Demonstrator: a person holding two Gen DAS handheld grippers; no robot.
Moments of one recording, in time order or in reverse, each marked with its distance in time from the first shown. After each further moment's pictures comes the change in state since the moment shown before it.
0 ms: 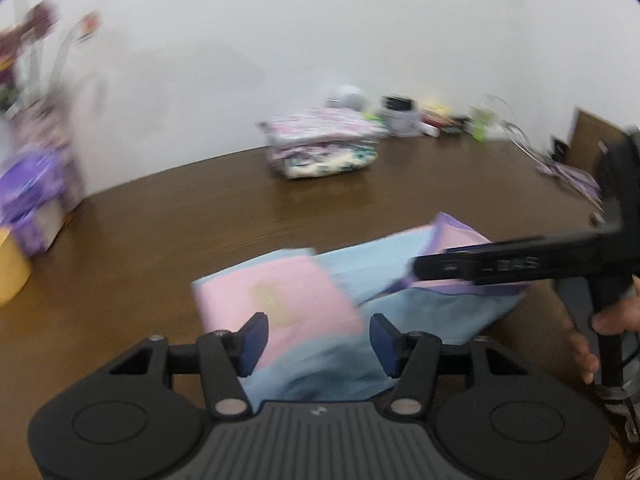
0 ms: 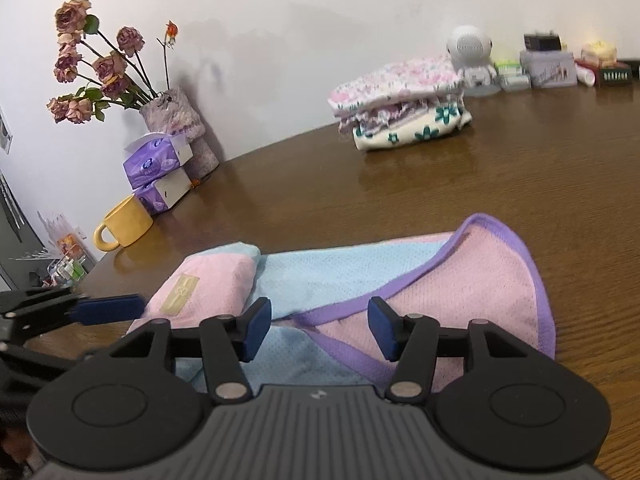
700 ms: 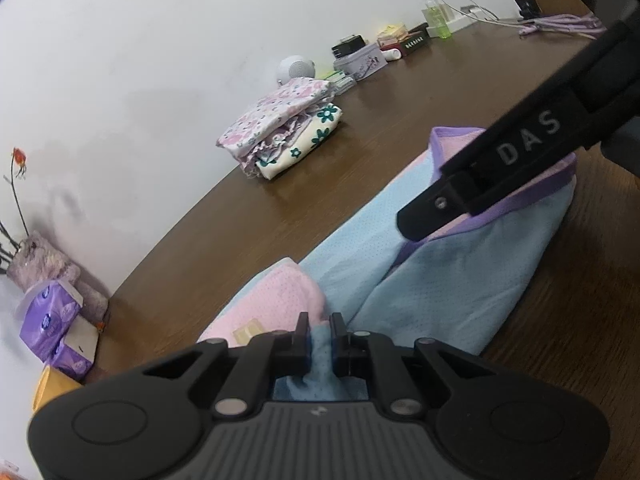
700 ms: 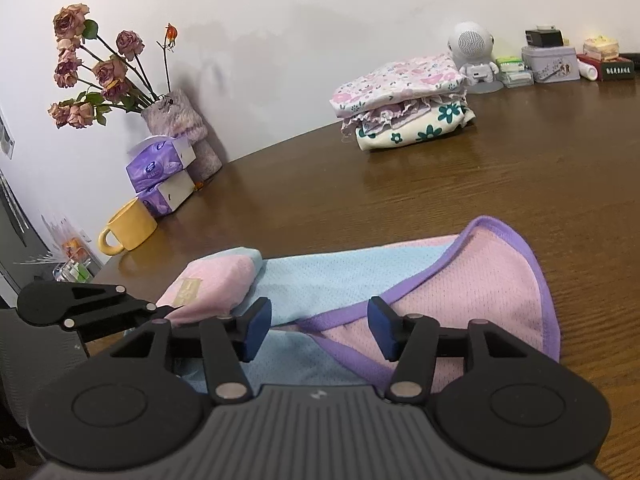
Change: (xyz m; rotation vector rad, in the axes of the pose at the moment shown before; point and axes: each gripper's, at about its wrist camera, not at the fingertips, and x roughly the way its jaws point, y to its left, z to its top) left arm 0.070 -0.082 -0.011 0.534 0.049 0.209; right arm 0.004 -0.006 0.004 0.044 0.025 0.028
